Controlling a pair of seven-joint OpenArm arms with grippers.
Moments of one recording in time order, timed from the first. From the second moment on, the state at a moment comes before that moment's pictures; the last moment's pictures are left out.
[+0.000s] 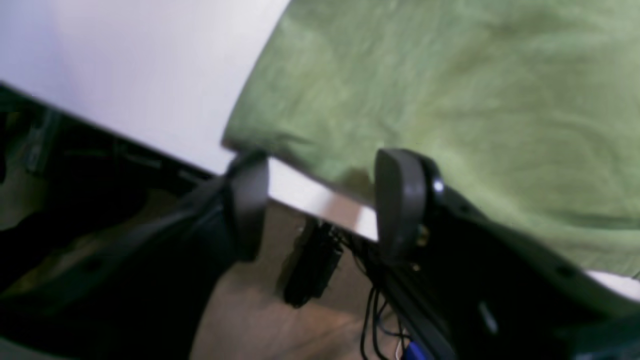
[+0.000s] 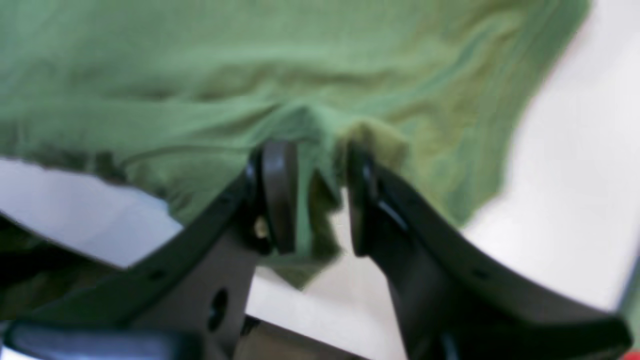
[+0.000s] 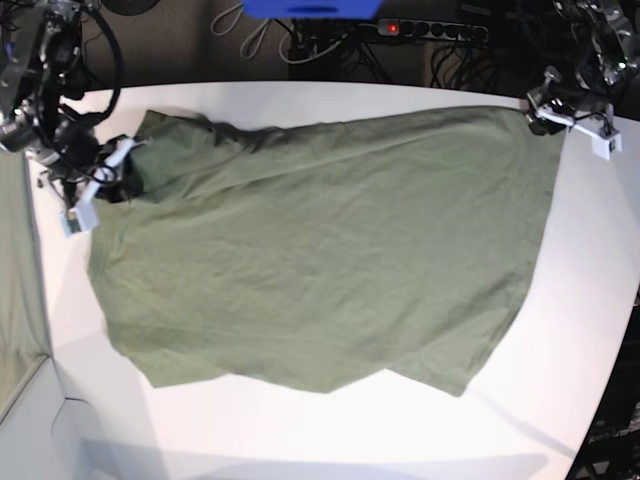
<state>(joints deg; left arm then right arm) 25.0 -11.9 -35.2 98.5 -35.5 -8.3 56.9 -16.7 15.6 25.9 111.0 33.2 30.2 -62.5</state>
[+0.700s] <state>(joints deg) -18.6 -11.9 -23.6 79.9 -30.6 -7.9 56.0 -8.4 16.4 30.0 104.9 33.6 30.3 -62.2</state>
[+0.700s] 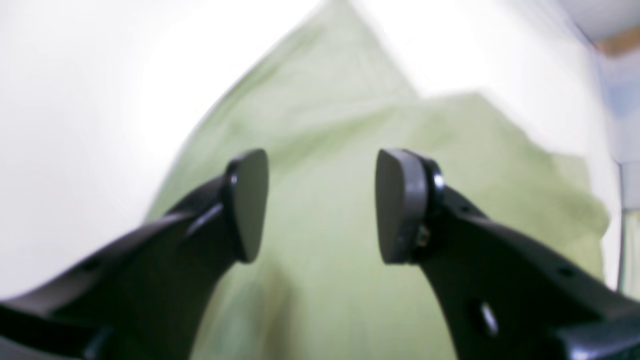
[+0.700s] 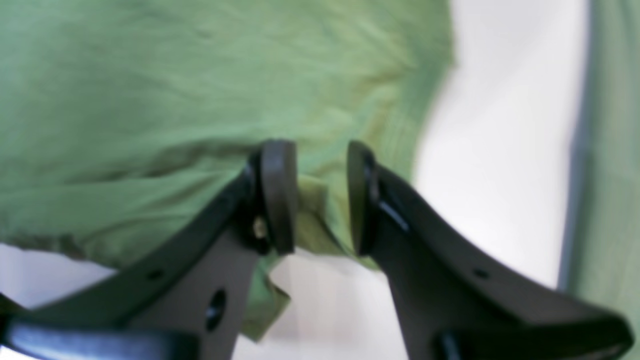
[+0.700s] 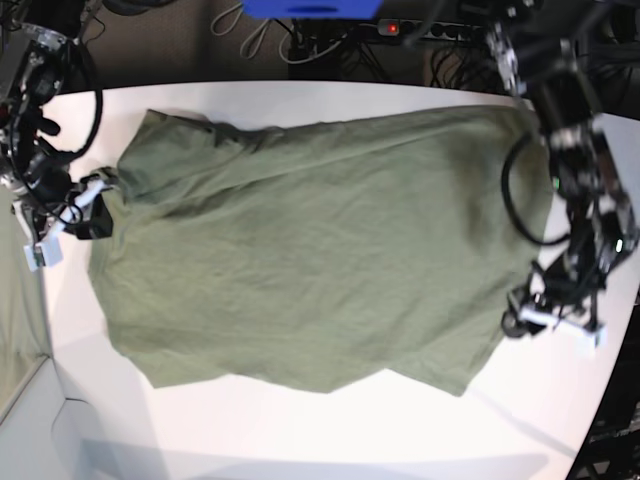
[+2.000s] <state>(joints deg) -31.3 -21.3 -17.5 14.8 -21.5 -11.6 -3.9 -11.1 20.1 30.2 100.8 32.7 30.3 -62.7</state>
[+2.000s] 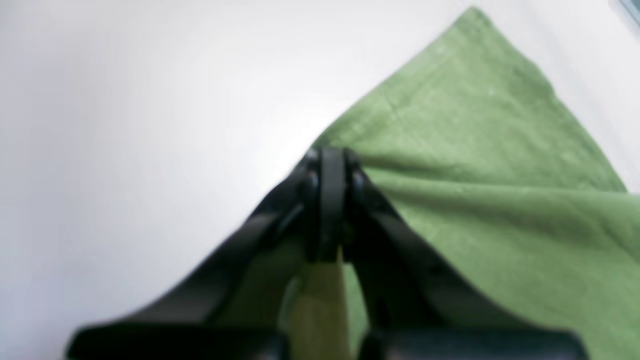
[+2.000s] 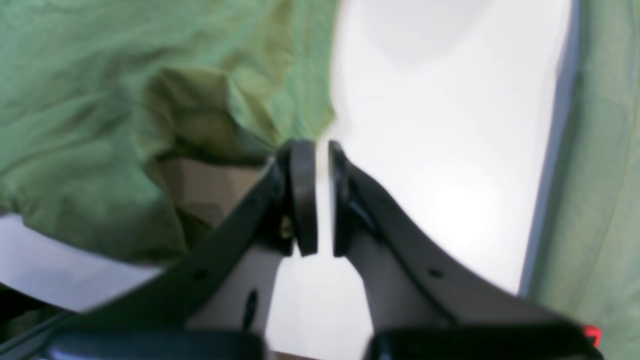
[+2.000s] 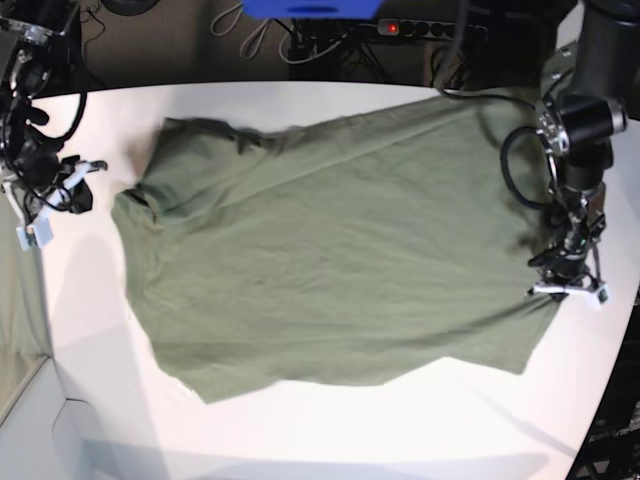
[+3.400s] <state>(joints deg) -35.2 -10.0 -18.4 19.1 -14.2 -7.5 -4.2 12.0 24.5 -8.2 52.1 37.1 31.5 -19.5</state>
